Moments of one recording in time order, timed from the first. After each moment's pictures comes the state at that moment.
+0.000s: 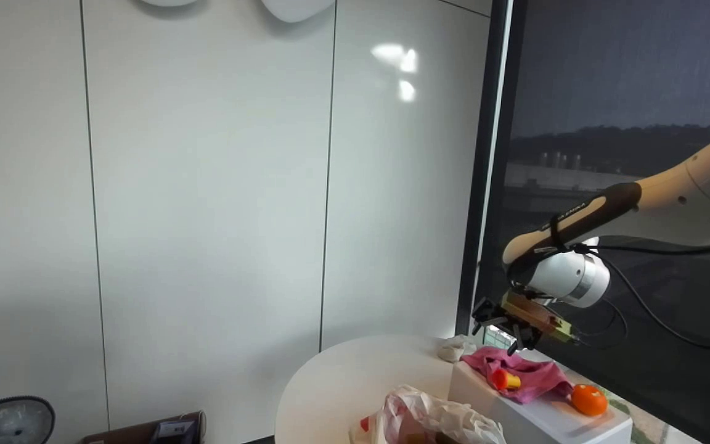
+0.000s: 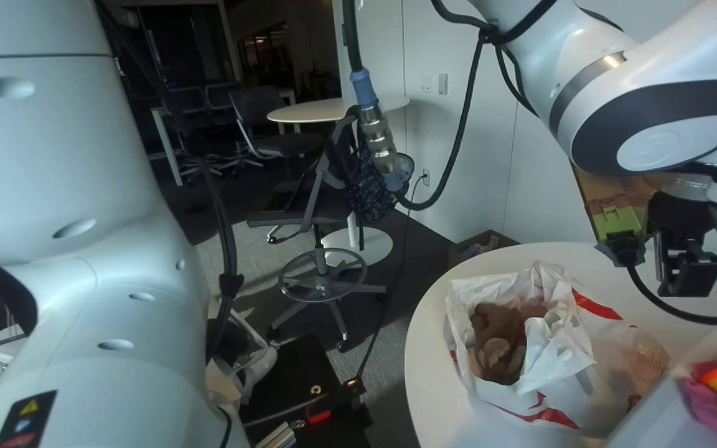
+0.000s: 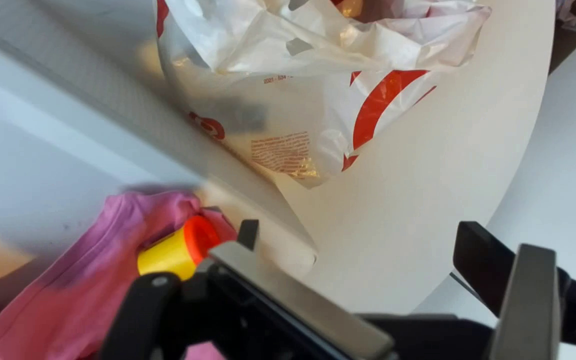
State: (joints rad) arm -0.07 0.02 -0.05 -2.29 0.46 2.63 0.19
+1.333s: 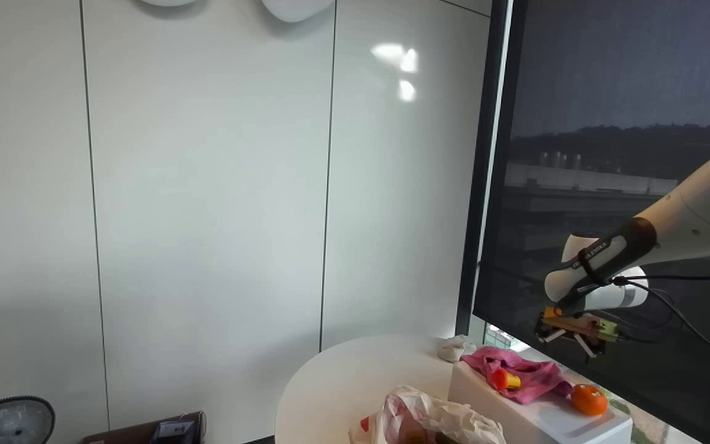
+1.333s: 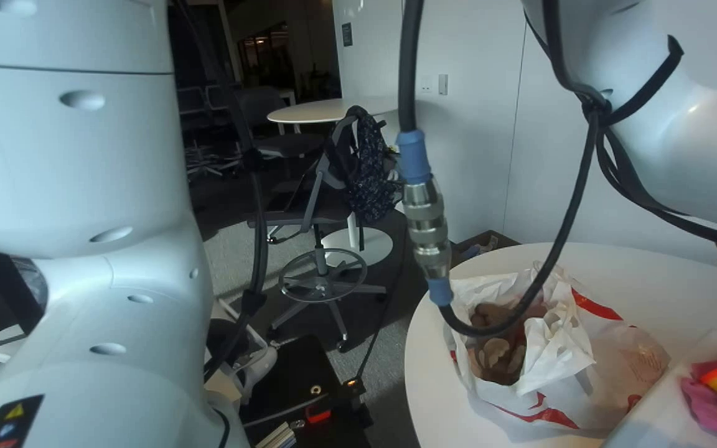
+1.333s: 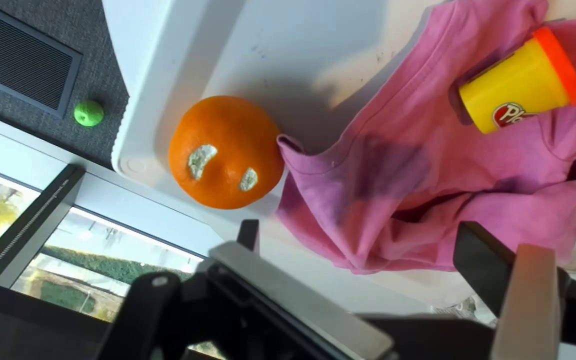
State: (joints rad) arm -0.13 0.17 -0.27 -2.15 -0.14 2.55 0.63
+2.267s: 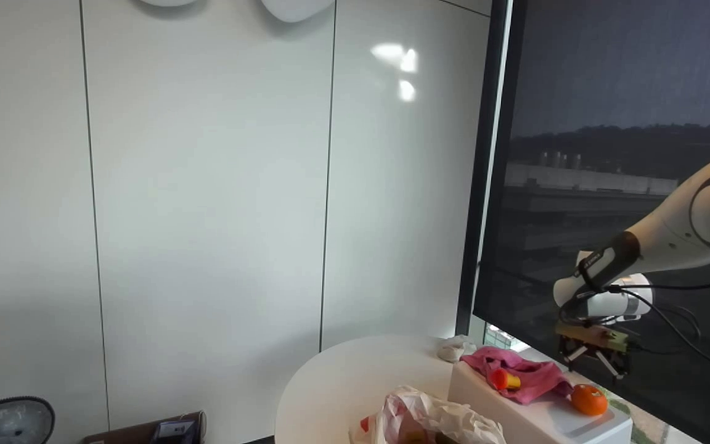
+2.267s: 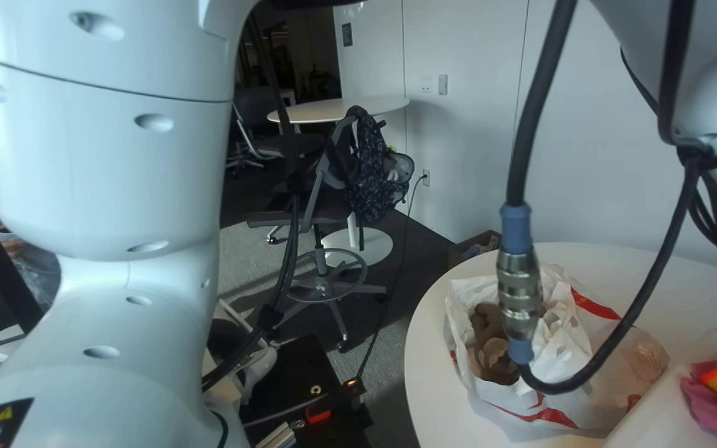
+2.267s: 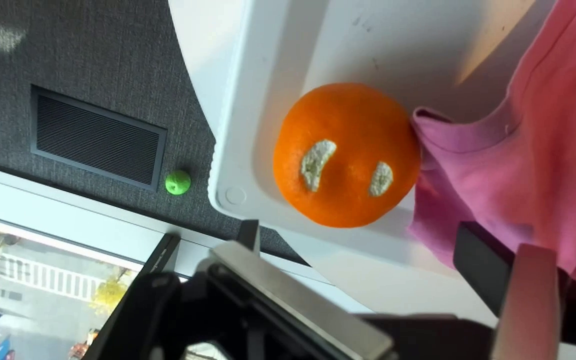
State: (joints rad) arm -0.18 0.34 -0.34 -2.00 -0.07 2.39 0.71
